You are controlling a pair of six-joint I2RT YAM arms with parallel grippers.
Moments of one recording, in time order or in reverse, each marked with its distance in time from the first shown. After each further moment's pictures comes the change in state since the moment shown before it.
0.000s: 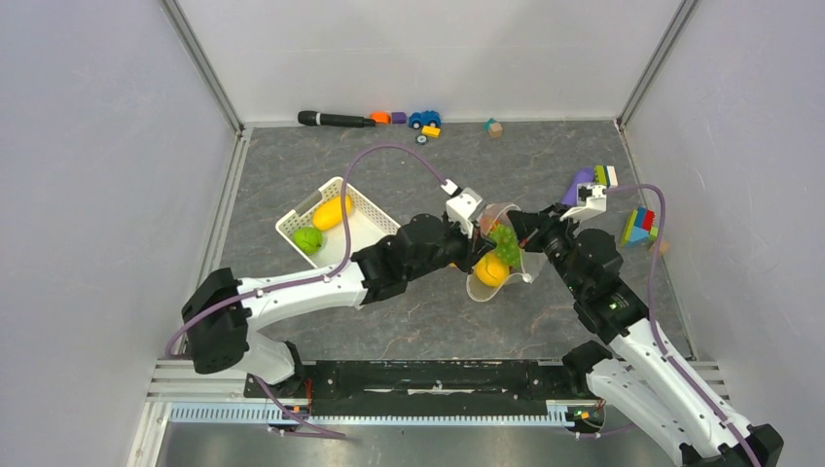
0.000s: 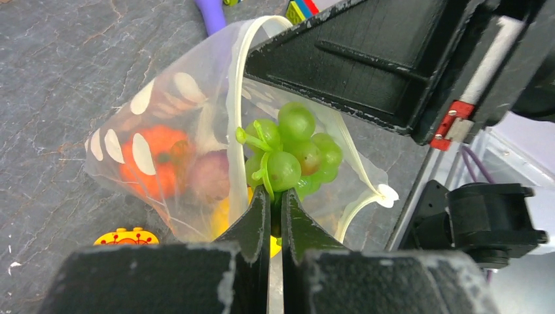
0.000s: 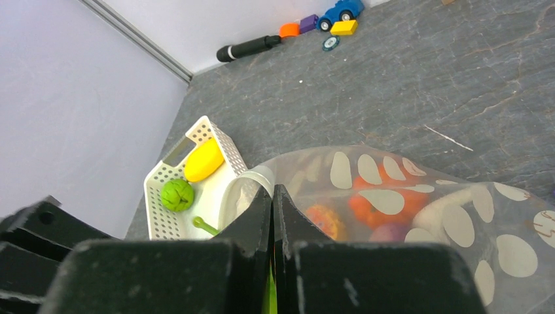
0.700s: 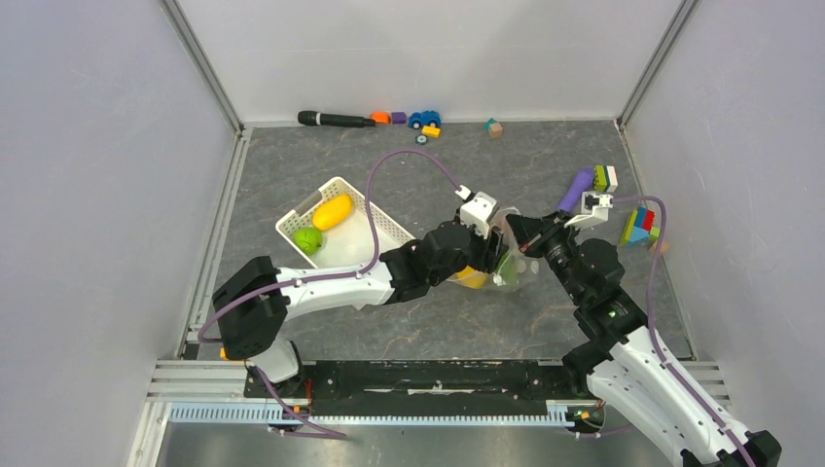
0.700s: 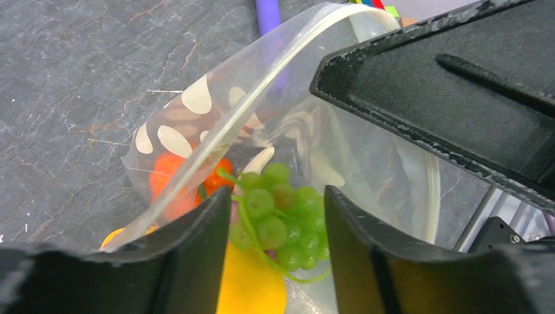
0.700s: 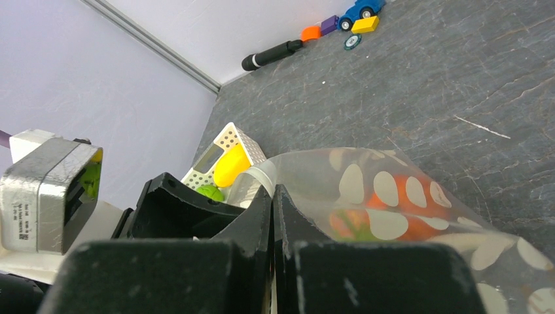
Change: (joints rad) left arm -0.043 0.176 0.059 0.044 -0.219 -0.010; right arm 0.000 -0.058 -0.074 0.065 -0.003 0.109
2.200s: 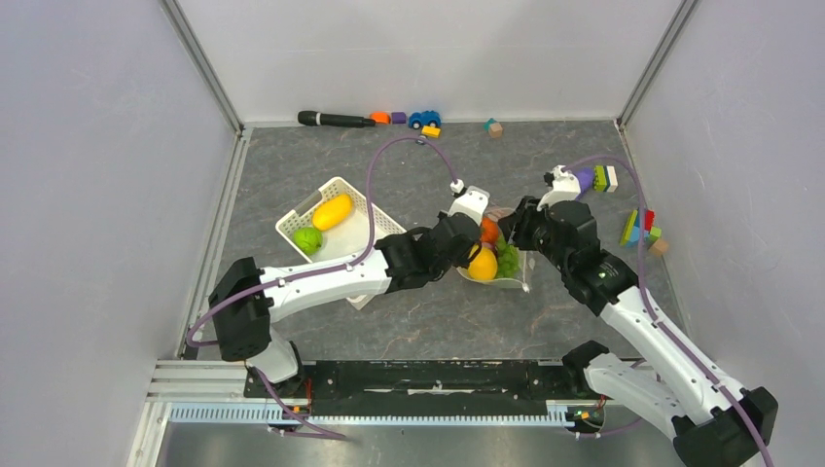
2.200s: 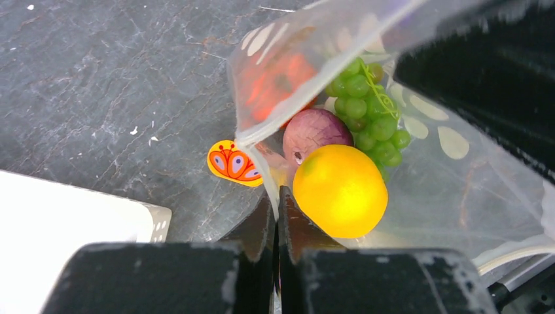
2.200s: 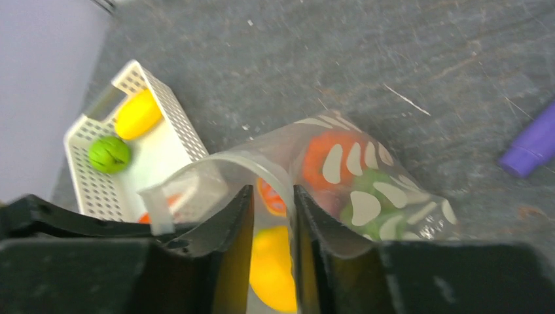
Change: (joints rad) left arm -0.002 -0.021 0.176 -0.547 -0.206 -0.051; right arm 0.000 0.265 0.243 -0.320 0.012 -0.245
